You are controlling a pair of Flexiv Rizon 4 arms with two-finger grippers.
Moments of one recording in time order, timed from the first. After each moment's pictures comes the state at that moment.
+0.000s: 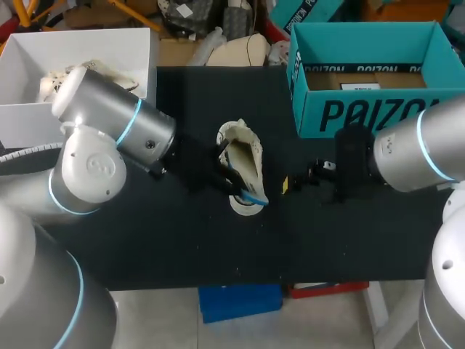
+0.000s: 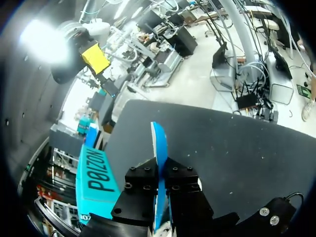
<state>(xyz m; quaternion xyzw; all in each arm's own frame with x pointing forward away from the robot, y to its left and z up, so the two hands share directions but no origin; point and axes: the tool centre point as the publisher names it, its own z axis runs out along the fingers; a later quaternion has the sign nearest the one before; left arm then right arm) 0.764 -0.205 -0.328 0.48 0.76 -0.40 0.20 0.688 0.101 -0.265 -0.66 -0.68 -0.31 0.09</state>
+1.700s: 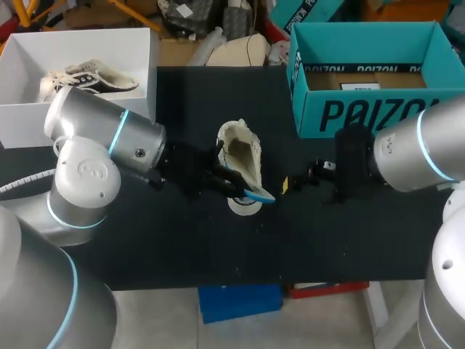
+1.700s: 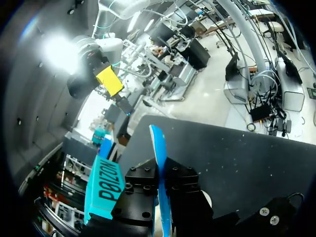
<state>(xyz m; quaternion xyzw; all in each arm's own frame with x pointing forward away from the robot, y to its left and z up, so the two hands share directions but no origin) 0.746 -0.215 -0.307 0.45 0.71 -0.49 0.22 0.687 0.101 -0.265 -0.66 -0.68 -0.31 0.09</state>
